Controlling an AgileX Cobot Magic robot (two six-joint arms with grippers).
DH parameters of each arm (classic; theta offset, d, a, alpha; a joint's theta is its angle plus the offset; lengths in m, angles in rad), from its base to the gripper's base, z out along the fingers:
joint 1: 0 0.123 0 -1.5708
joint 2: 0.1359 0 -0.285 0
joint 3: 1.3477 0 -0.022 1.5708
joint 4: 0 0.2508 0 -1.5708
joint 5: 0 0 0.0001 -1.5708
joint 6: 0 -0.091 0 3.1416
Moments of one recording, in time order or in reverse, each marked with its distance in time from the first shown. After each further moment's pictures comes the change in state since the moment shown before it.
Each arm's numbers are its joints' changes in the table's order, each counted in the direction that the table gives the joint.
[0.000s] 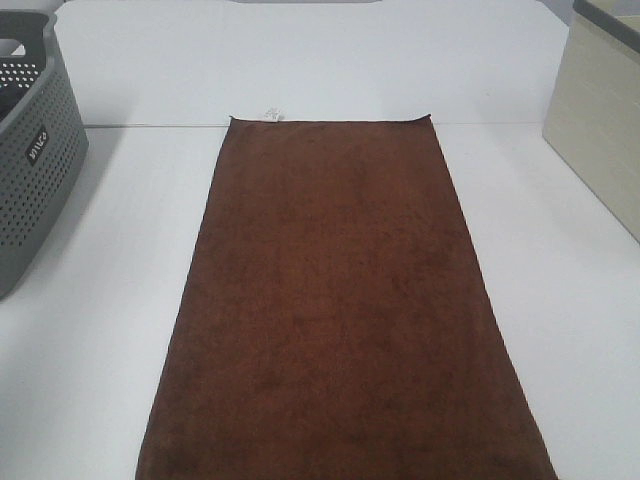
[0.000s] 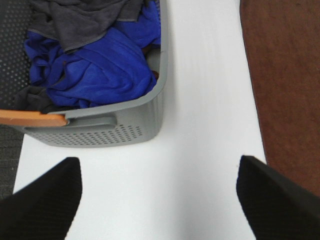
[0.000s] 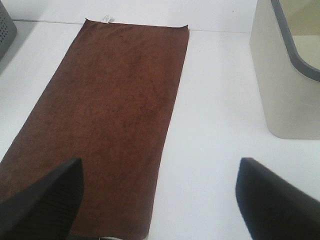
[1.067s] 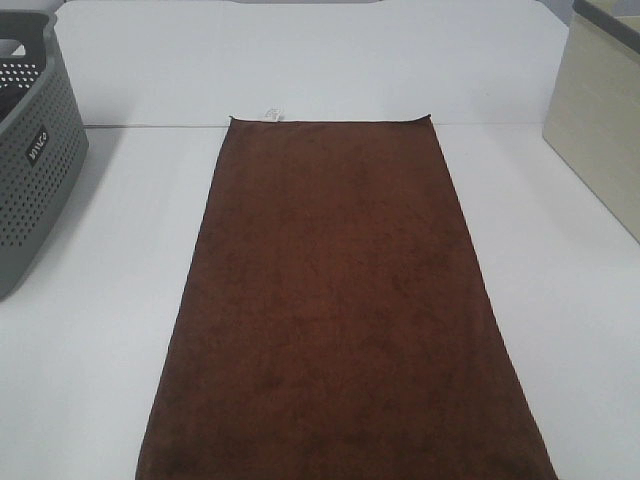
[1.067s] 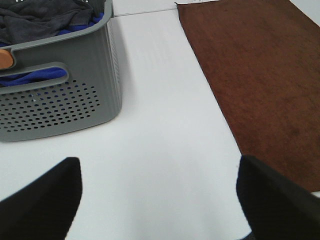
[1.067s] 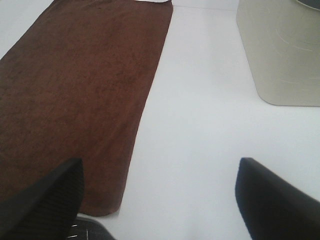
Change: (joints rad) left arm 0.000 -0.809 0.498 -0.192 0.019 -0.213; right arm 0.000 -0.504 0.509 -0.065 -0.102 0.028
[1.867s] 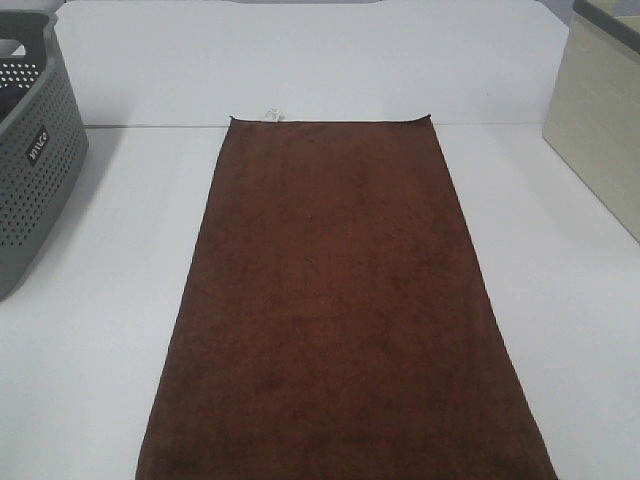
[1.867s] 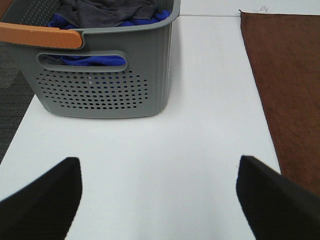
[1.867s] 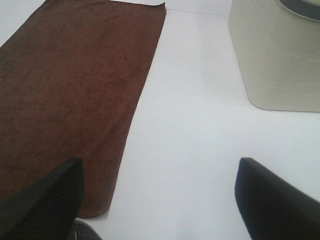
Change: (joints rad) left arm 0.262 -0.002 0.002 -0.018 -0.004 0.000; right arm 0.000 0.000 0.000 -0.024 -0.009 0.018
